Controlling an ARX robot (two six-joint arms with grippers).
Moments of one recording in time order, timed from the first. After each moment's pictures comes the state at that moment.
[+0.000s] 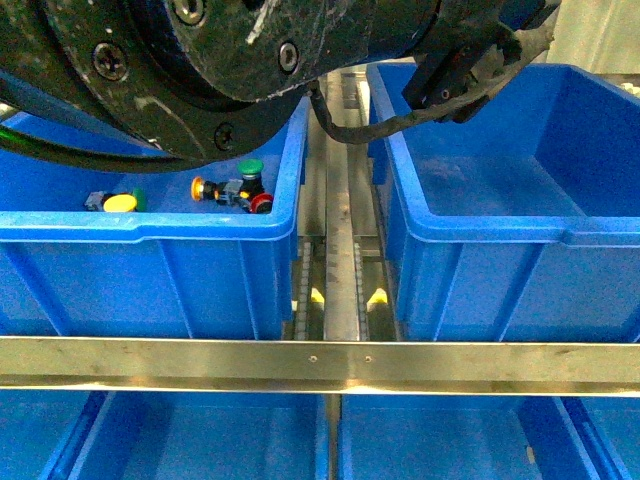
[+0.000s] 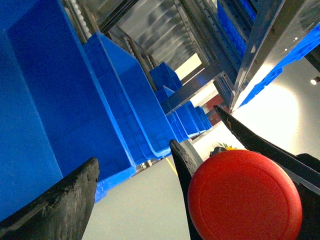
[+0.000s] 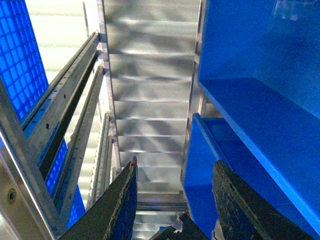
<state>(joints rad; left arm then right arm) -0.67 1.88 1.30 0.83 0.39 -0.88 0.08 1.19 0.77 0.54 0.20 1.52</state>
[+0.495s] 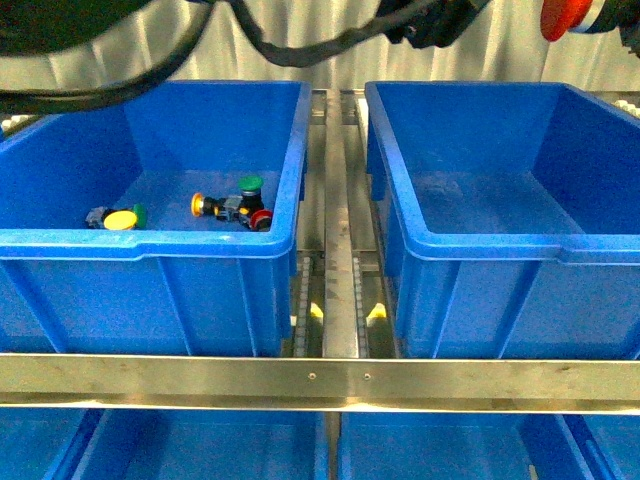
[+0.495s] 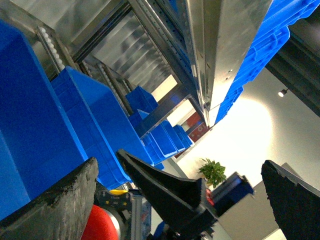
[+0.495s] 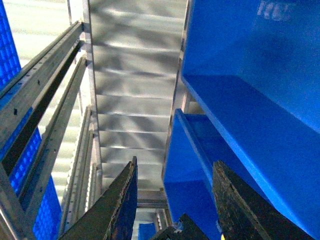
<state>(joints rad) -0.64 1.70 1.19 0.90 0.40 -0.91 0.13 1.22 0.77 0.52 0.24 1.45</state>
